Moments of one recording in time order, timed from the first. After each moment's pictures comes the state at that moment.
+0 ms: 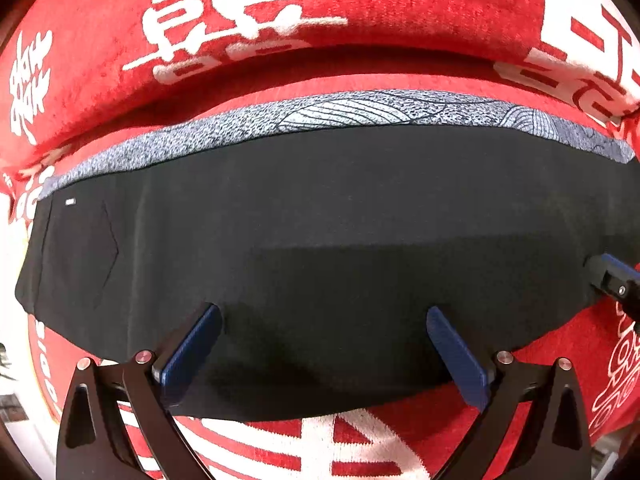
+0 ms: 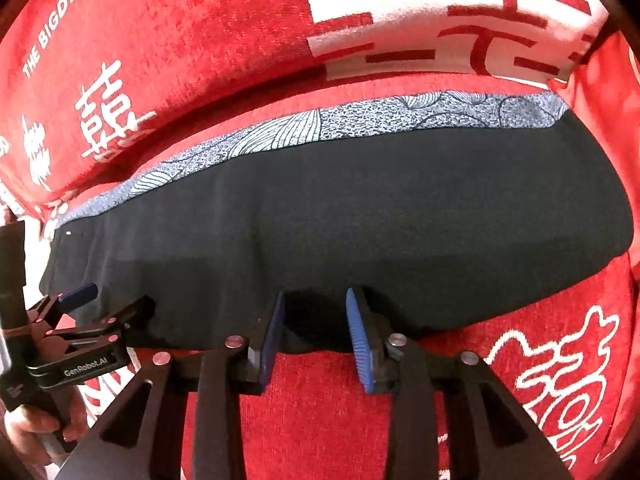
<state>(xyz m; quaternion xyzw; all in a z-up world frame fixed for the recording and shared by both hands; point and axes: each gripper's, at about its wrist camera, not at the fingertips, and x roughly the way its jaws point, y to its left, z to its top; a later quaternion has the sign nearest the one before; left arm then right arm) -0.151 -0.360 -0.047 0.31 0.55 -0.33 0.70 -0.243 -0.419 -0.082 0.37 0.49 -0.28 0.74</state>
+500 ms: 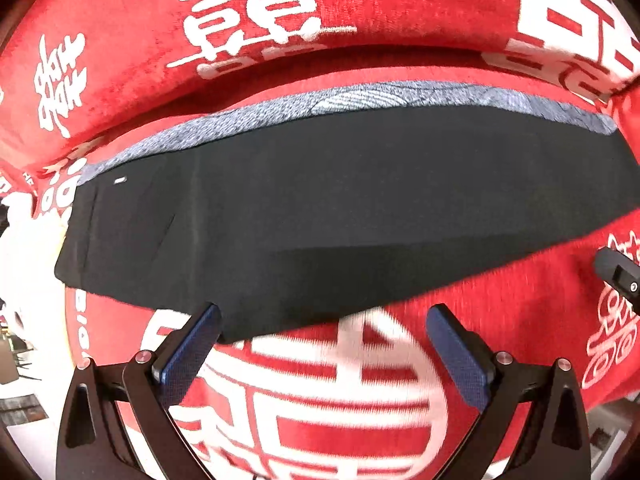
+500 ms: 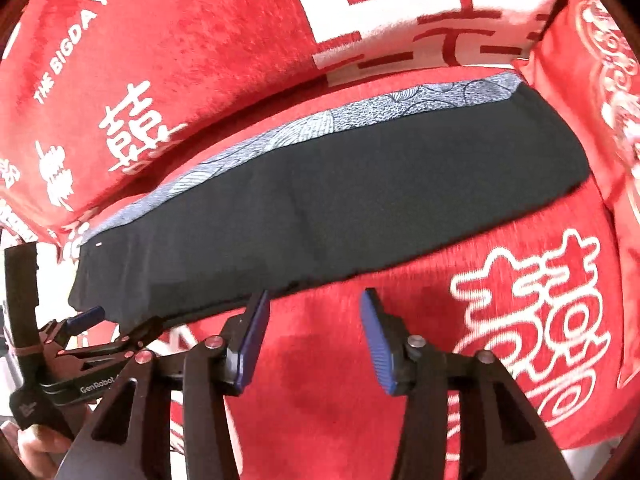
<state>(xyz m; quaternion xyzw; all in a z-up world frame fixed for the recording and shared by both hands) -0.143 -0.325 -0.010 0.35 0.55 -0.32 0.68 -0.280 -0.375 -0.038 0.42 0.45 -0.30 0.73</state>
